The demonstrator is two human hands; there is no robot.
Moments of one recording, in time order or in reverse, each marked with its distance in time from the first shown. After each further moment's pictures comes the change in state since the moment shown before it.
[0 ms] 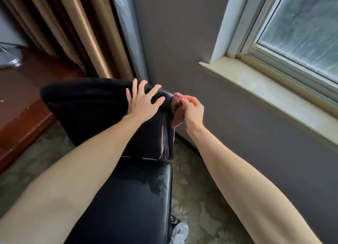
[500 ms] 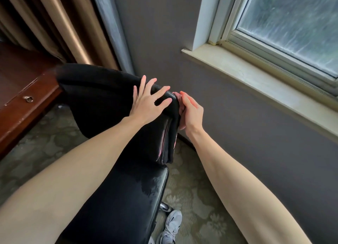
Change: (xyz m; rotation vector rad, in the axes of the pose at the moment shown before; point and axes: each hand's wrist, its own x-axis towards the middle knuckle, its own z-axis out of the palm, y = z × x) left_hand -0.054 0.050 0.023 -0.150 -0.019 0.237; right_hand -0.047 0.020 -0.062 0.242 -0.062 -0.054
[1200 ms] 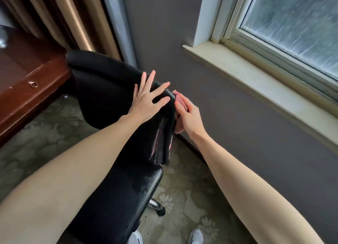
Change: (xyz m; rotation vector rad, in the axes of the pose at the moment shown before) left_hand -0.019 0.027 0.025 -0.150 0.049 -0.039; right_hand 0.000 0.005 -0.051 -0.468 -0.339 -0.110
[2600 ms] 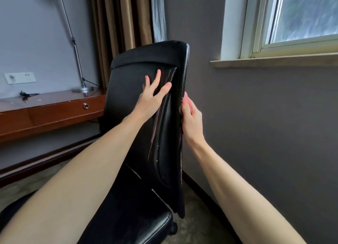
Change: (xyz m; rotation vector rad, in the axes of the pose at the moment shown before) left_hand -0.081 -0.073 0.145 -0.257 0.549 -0.024; right_hand 0.023 0.223 0.039 0.335 -0.172 -0.710
